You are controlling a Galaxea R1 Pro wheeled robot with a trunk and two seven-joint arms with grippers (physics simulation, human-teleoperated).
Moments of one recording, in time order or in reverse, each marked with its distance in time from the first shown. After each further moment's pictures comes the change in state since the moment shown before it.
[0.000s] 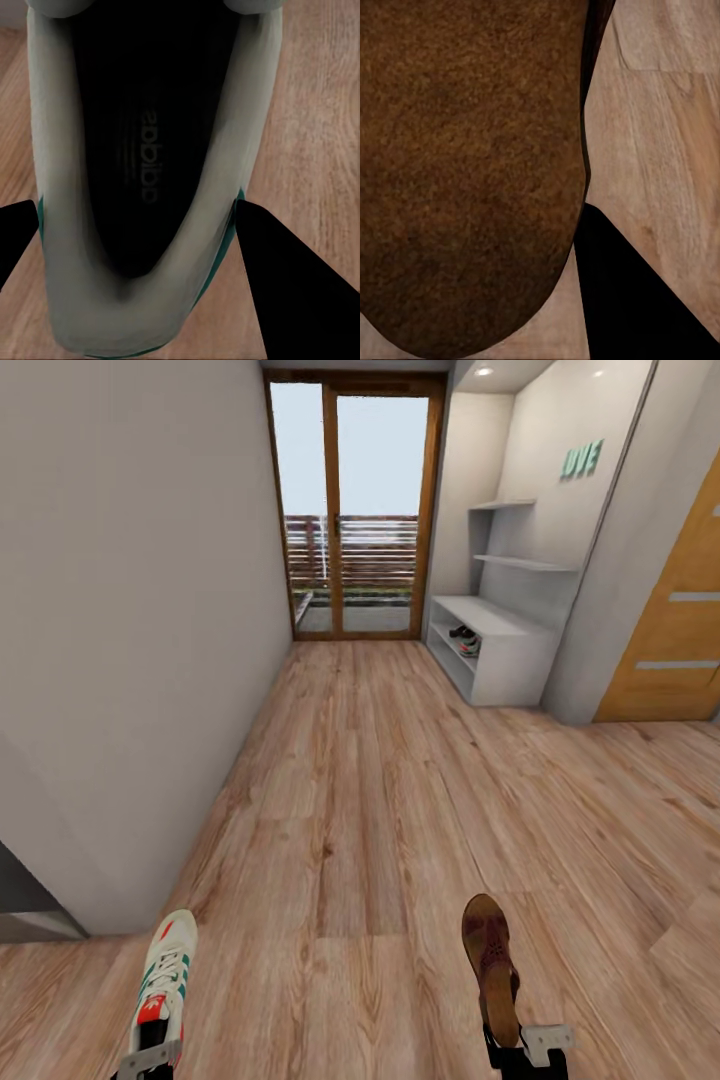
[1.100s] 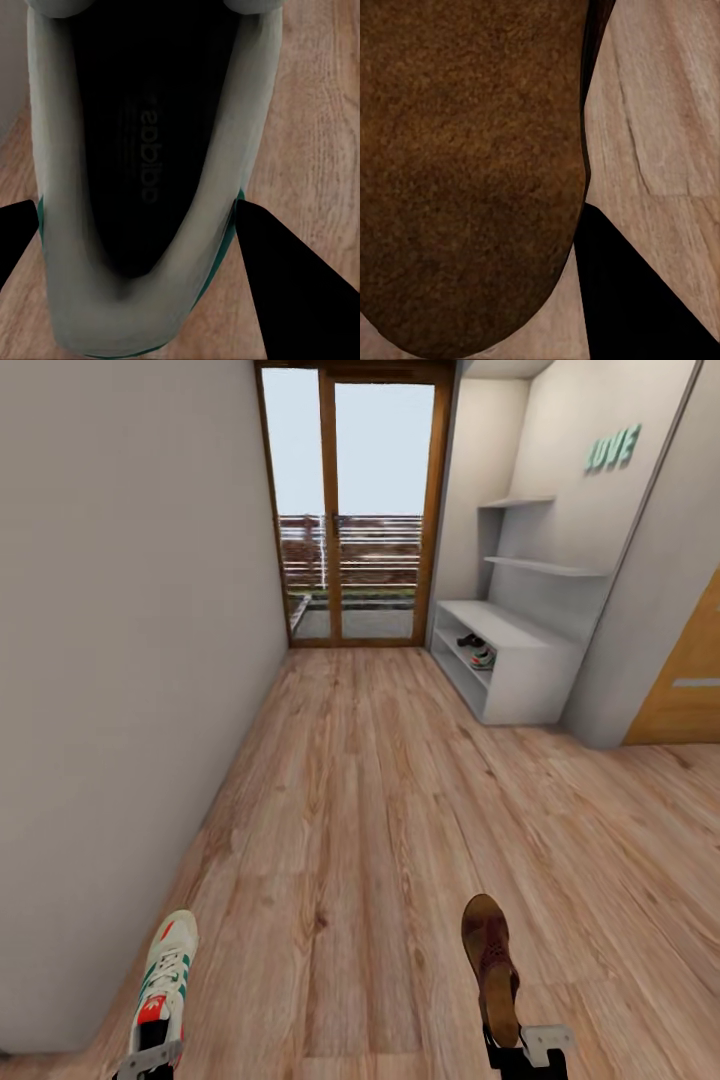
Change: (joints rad) left arm 0.000 0.000 0.000 0.001 -0.001 0.000 0.000; right arm 0.000 0.002 0.000 0.000 -0.001 0.000 0.000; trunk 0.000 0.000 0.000
